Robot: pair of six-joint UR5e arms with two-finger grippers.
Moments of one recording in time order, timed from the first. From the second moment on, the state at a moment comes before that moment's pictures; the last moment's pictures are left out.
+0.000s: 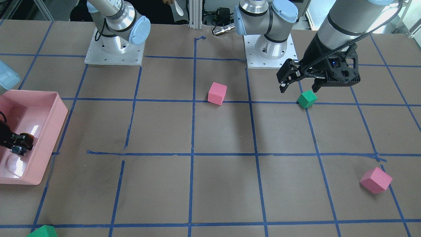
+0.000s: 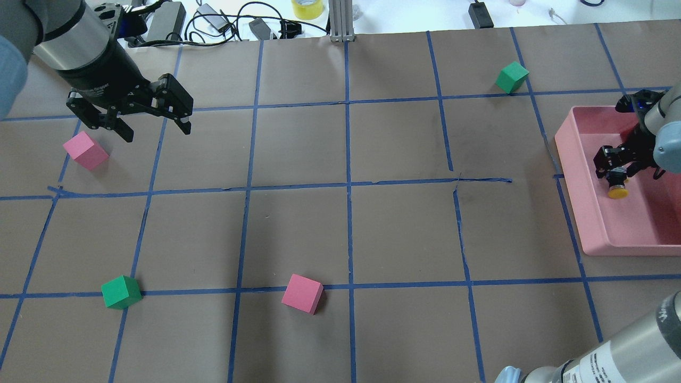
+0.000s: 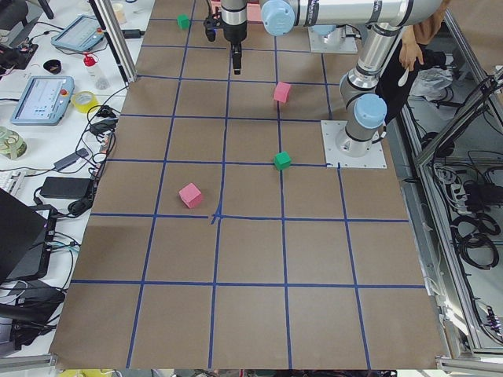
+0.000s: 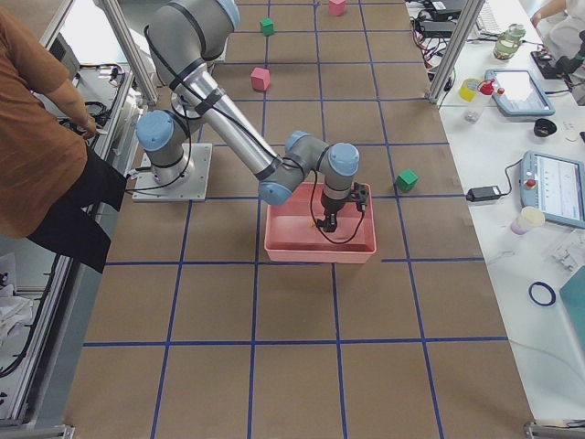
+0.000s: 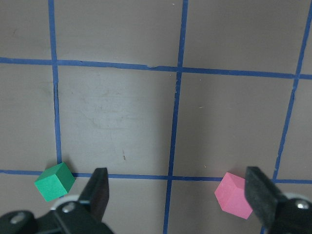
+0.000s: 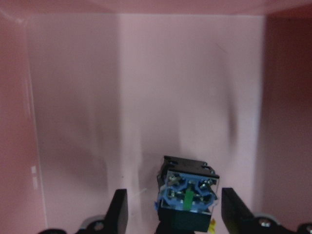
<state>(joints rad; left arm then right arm) -1.47 -1.56 -1.59 -1.58 1.53 0.02 0.98 -1.14 1.84 -2.28 -1.64 -0.56</state>
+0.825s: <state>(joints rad) -1.47 -1.56 -1.59 -1.58 1.53 0.02 0.98 -1.16 1.82 -2.22 -1.63 -0.58</state>
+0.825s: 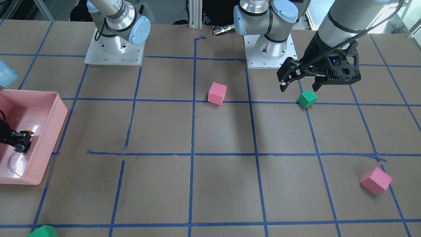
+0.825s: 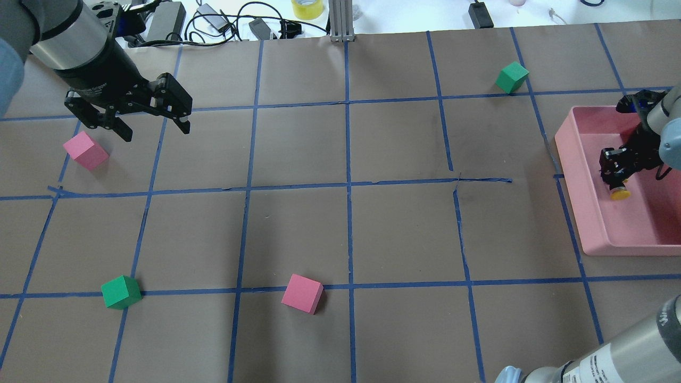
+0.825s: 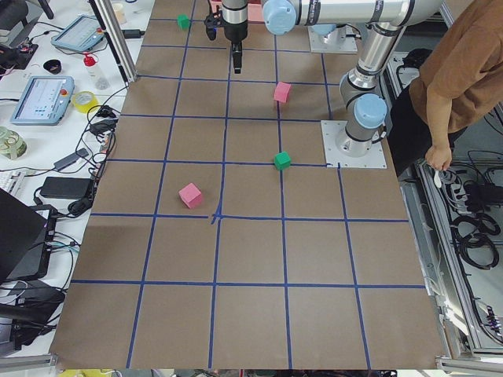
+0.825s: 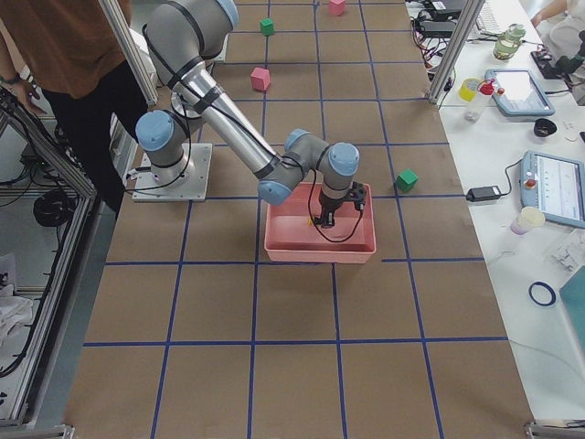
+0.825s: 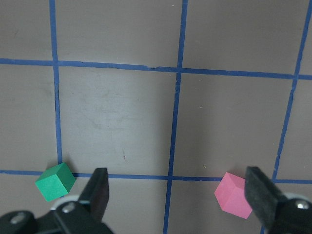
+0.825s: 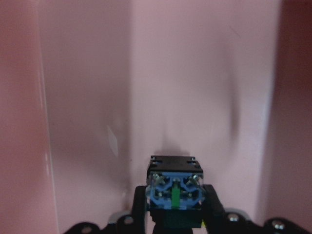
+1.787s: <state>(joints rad) -1.47 -1.55 -1.59 -1.58 1.53 0.02 1.23 -1.36 1.63 -1.91 -1.61 -0.31</state>
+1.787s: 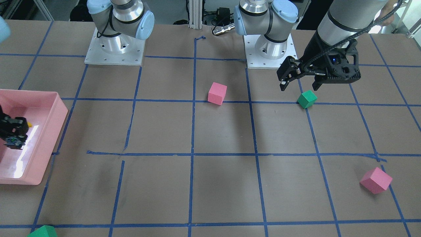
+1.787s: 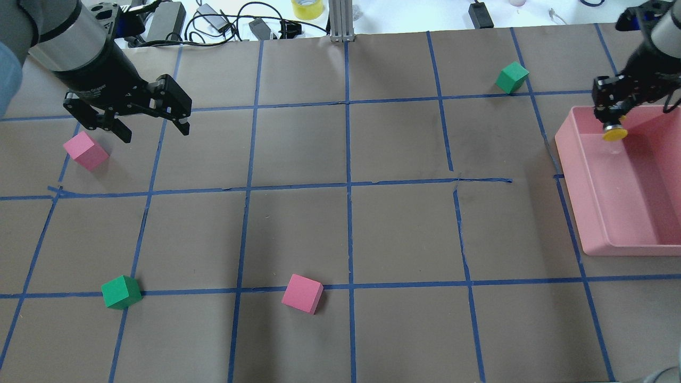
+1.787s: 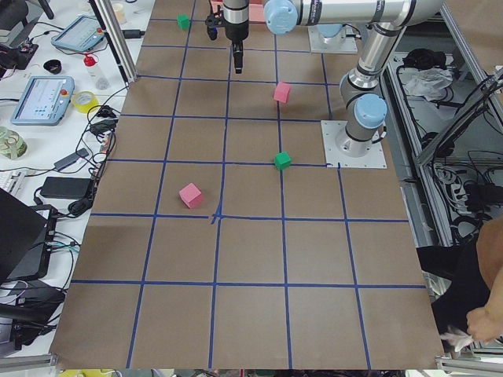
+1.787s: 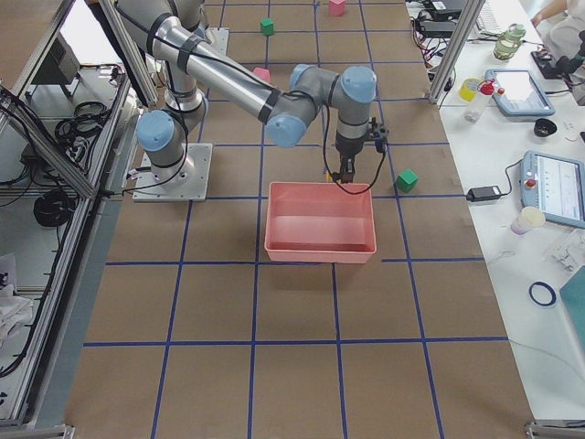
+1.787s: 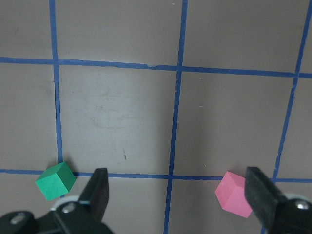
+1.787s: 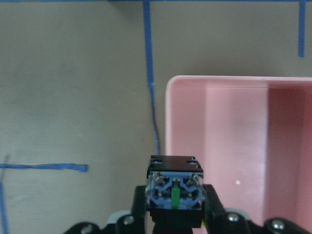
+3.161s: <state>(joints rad) -1.47 -1.55 -1.59 -1.58 1.53 0.03 1.92 -1.05 1.63 -2.30 -1.49 0.29</state>
